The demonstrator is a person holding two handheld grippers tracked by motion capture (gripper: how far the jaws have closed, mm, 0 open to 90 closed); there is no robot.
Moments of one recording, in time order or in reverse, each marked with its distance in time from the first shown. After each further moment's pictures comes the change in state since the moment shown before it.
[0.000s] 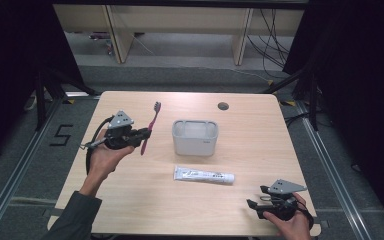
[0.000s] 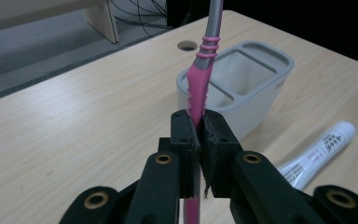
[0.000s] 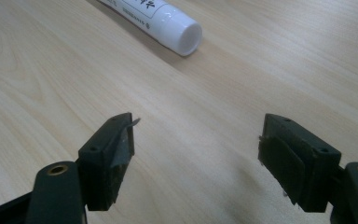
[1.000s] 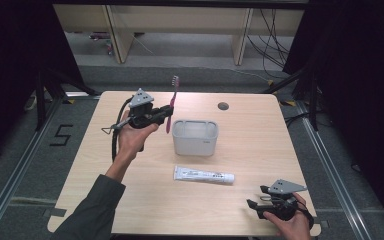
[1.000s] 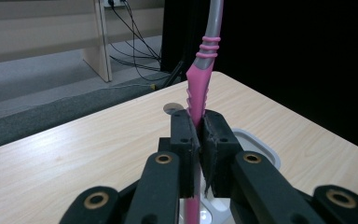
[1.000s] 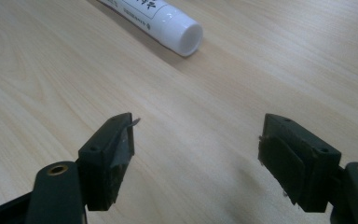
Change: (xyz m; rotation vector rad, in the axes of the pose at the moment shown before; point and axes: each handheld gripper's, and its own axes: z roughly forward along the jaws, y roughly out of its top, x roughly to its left) left arm -0.016 0.054 0.047 -0.165 -0.026 -0.078; right arm 0.000 0.000 0.000 0.000 0.004 -0.003
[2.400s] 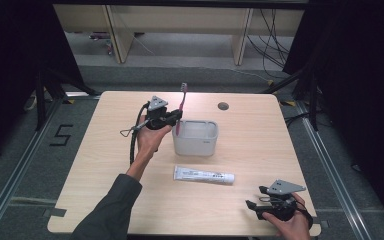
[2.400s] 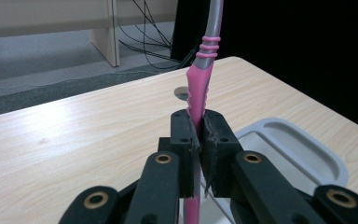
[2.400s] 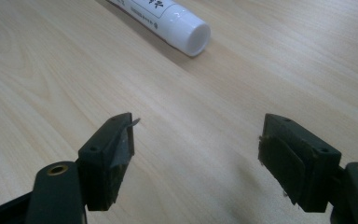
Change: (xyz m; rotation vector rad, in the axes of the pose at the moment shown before) left arm 0.010 -0.037 0.063 0.033 0.053 -0.060; right arm 0.000 0.001 0.001 0.003 0.012 -0.037
